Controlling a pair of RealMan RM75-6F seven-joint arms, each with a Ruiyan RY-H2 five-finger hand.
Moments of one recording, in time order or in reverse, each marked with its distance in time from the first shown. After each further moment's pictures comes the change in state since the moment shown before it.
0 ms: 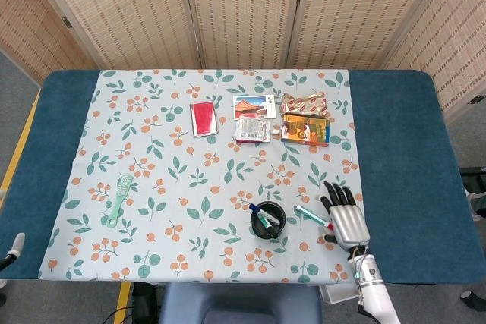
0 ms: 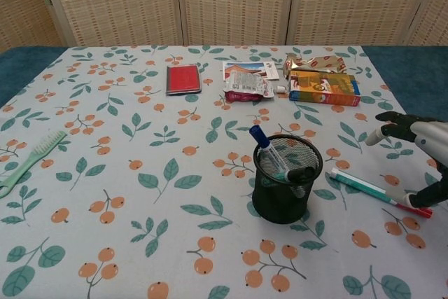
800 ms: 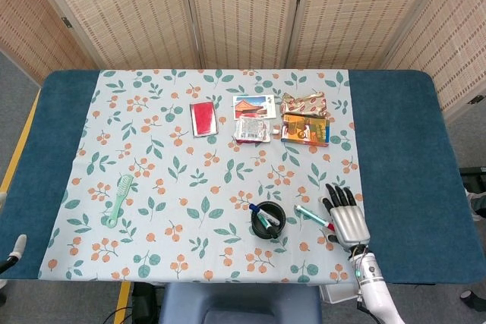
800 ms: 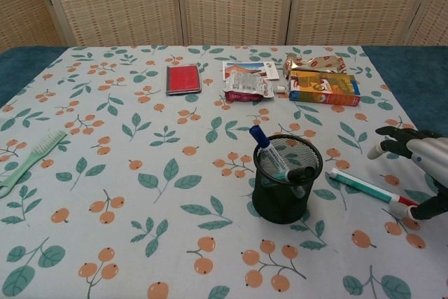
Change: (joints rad) left arm 0.006 -0.006 0.005 -0.009 0.013 0.010 0.025; right arm 0.002 -0.054 -0.013 0.192 -0.046 -0.034 0.054
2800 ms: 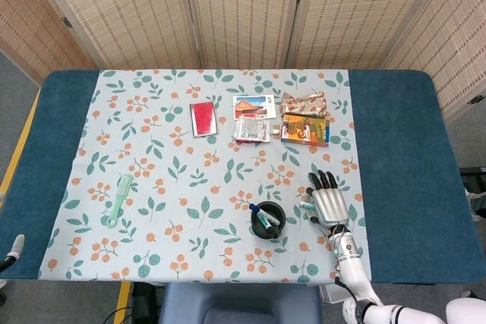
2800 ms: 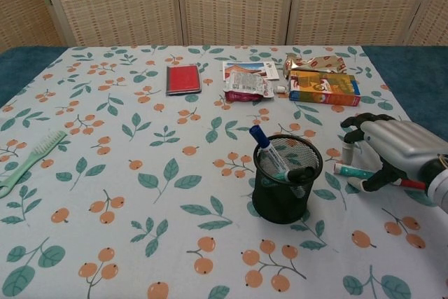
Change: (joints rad) left arm 0.001 0.003 -0.001 0.013 0.003 0.002 -0.011; right arm 0.124 -0.151 0.117 0.160 0.091 -0.101 -0.031
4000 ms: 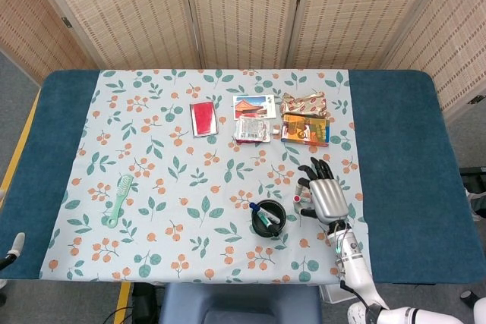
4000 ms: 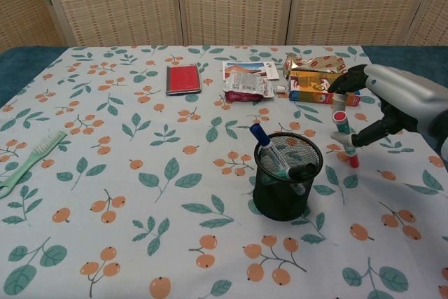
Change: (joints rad) left arm -0.009 -0.005 -0.007 0.011 -0.018 -0.013 -0.002; right arm 0.003 0.149 0.052 -0.350 -0.042 0.083 0.093
